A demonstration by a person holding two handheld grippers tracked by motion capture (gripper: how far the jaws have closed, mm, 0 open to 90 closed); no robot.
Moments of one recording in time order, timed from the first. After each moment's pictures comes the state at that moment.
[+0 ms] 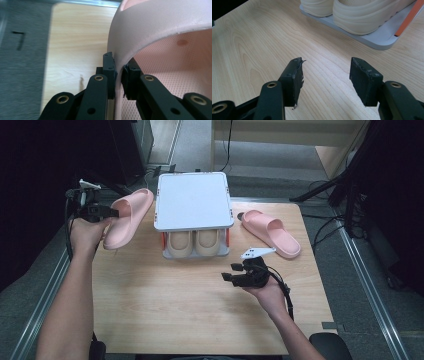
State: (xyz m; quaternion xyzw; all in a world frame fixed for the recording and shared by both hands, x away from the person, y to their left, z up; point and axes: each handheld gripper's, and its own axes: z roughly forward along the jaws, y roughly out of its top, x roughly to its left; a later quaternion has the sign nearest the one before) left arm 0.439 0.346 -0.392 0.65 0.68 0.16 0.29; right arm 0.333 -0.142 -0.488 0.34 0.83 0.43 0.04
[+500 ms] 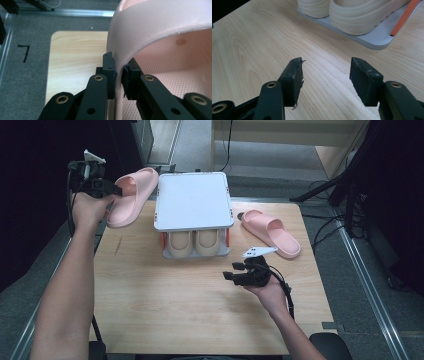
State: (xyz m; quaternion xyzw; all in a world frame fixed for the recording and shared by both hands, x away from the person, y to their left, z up) left arm 0.470 0.319 -0.330 0.66 0.66 0.18 0.30; right arm 0.336 -0.145 -0.488 0.34 0.83 0.43 0.04
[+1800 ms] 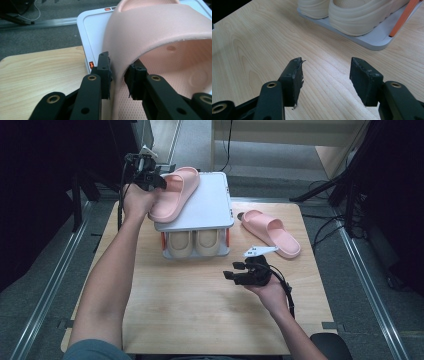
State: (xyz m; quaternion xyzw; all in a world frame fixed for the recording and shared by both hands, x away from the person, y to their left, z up) left arm 0.514 0.205 -0.338 0.70 0.62 0.18 0.31; right arm 0.338 -0.147 -0.487 0.34 0.83 0.44 0.04
